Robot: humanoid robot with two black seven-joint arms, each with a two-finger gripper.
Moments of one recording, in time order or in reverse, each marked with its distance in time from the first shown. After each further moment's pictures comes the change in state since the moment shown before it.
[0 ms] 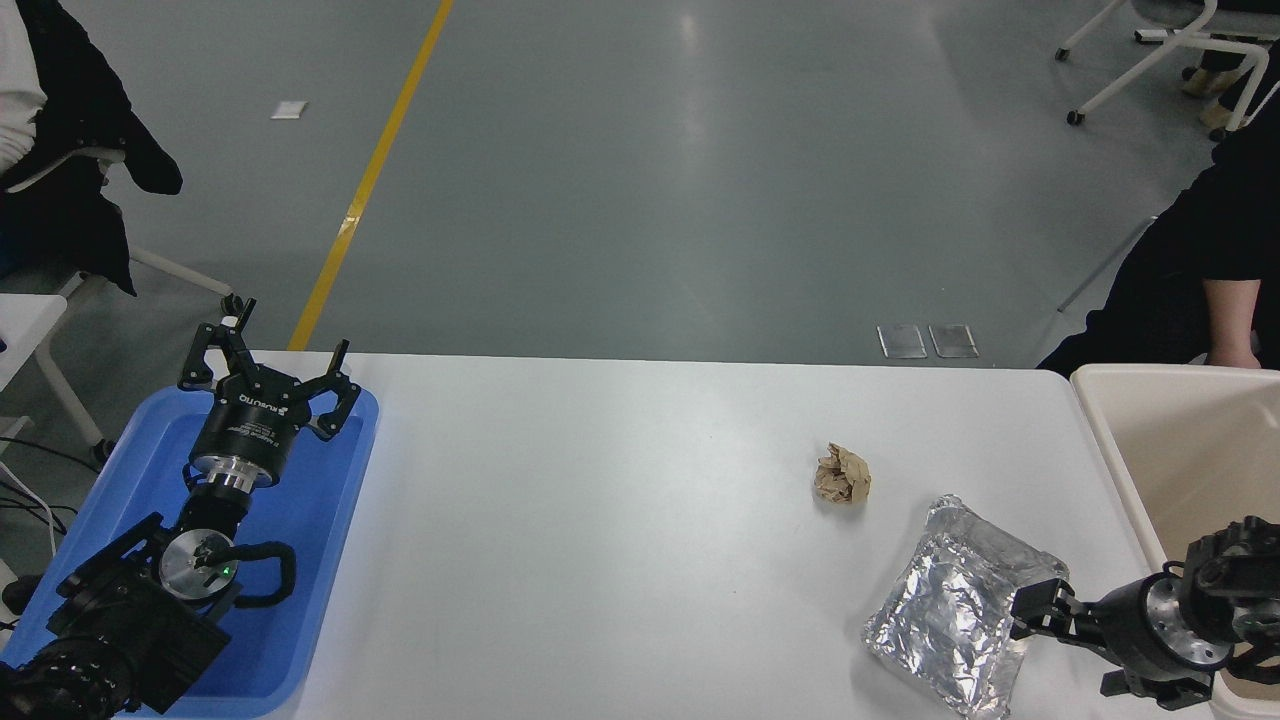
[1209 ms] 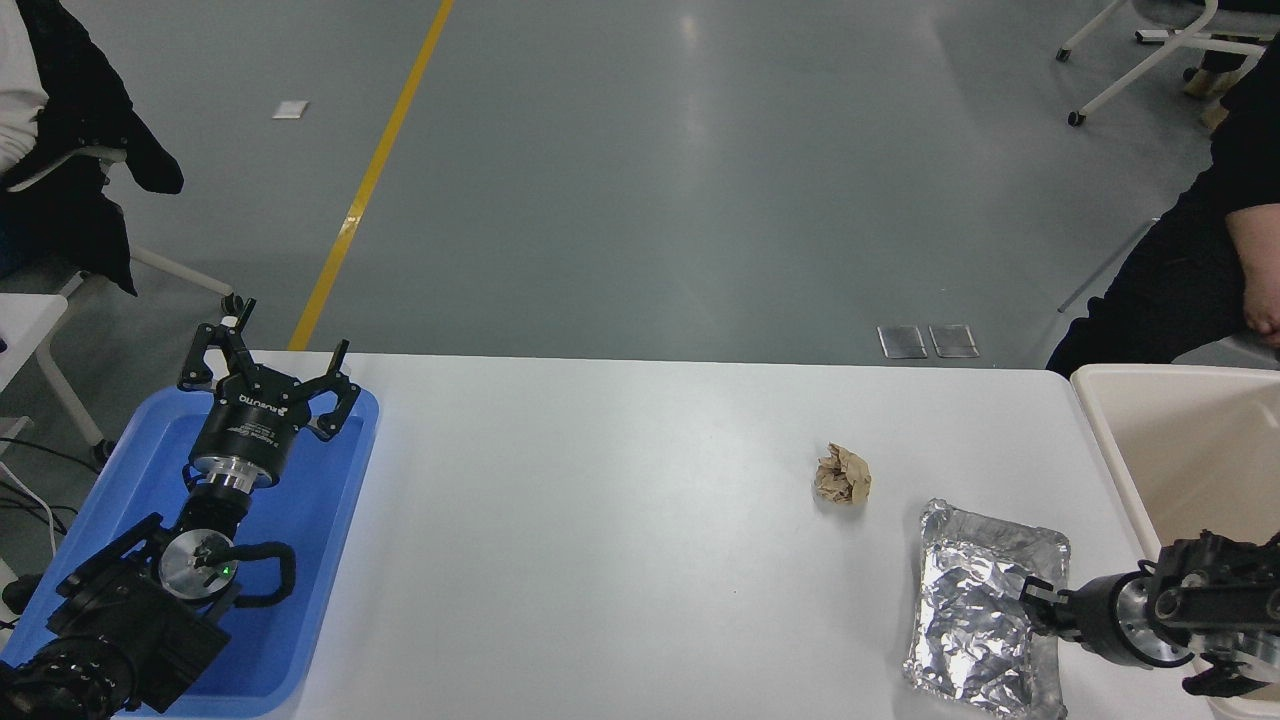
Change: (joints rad) left arm 0.000 -0.001 0.000 0.000 0.000 0.000 0.000; right arm 0.071 -0.024 -0.032 -0.029 -0.097 -0.130 0.005
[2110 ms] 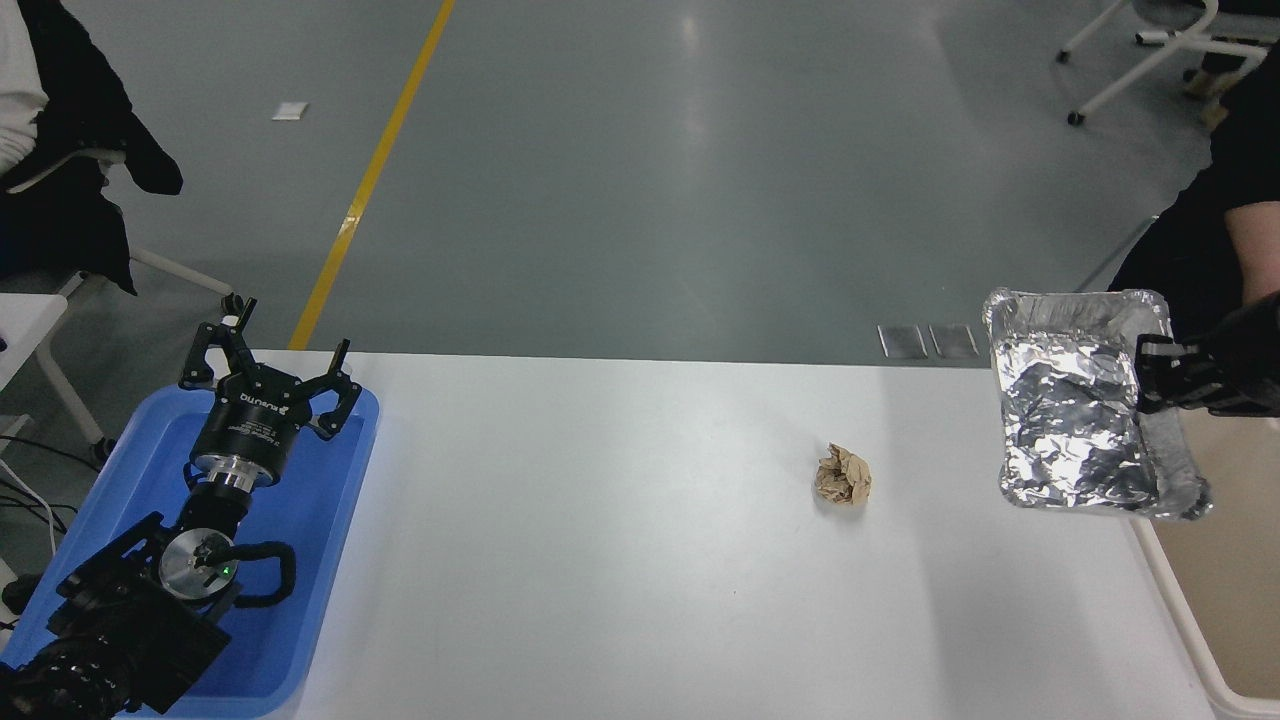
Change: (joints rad) left arm 0.000 0.000 0.000 0.000 0.000 0.000 0.000; right arm 0.899 -0.069 -0.368 0.029 -0.008 0.594 -0.009
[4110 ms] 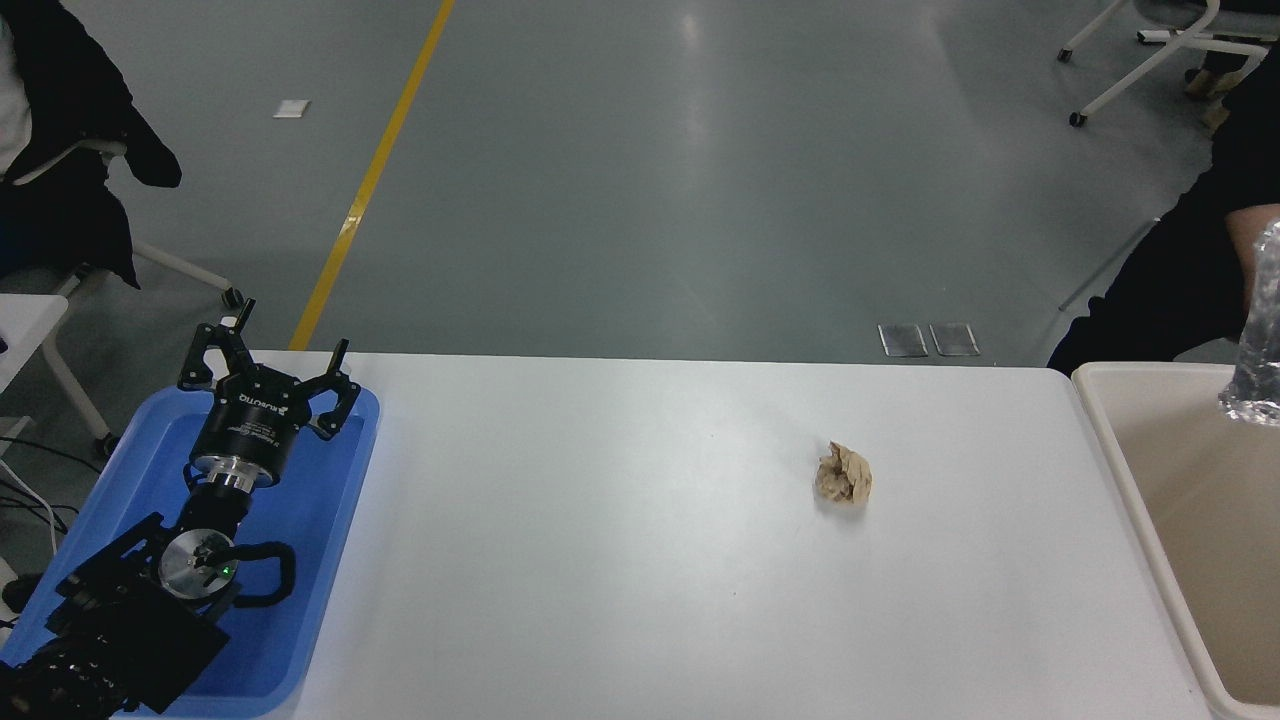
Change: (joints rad) left arm 0.000 0.000 0.000 0.000 0.000 0.000 0.000; right arm -0.875 0.010 0.335 -0.821 0.027 -0.445 -0.020
